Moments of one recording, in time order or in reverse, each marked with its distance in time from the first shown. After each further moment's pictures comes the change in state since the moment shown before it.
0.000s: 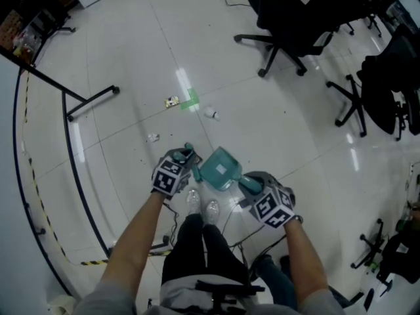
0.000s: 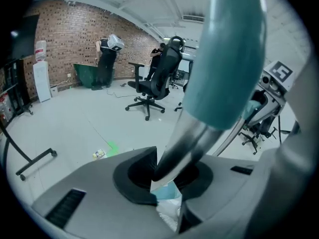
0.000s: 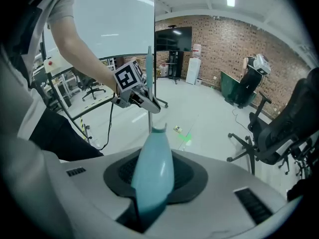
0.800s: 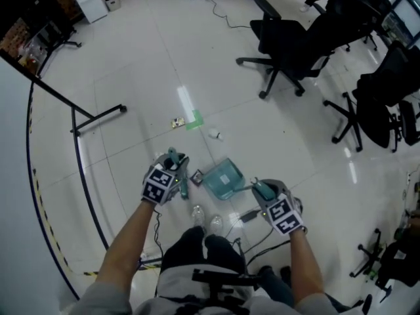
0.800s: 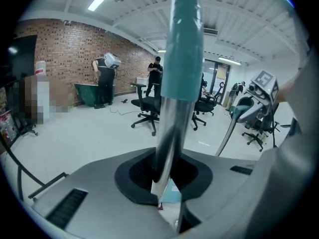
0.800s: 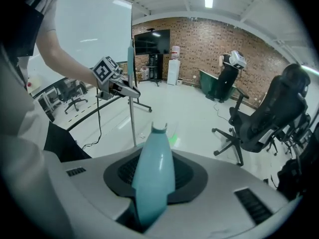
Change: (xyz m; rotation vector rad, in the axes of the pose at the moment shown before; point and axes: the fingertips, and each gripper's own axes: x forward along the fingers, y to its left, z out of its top) left arm -0.090 0.054 0.088 0.113 -0.126 0.042; right arm -0.043 -0.049 0.041 0.170 -0.007 -0.147
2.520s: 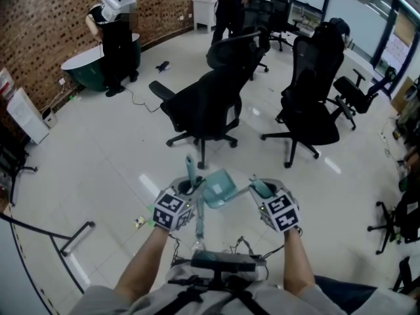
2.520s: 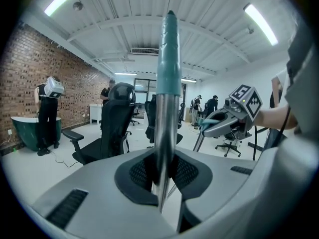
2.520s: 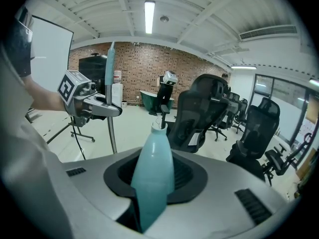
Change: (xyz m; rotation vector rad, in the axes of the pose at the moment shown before) left arm 0.171 -0.201 0.377 0.284 -0.281 -0.425; right arm -0.189 -0.328 0.015 0.359 -0.228 -0.510
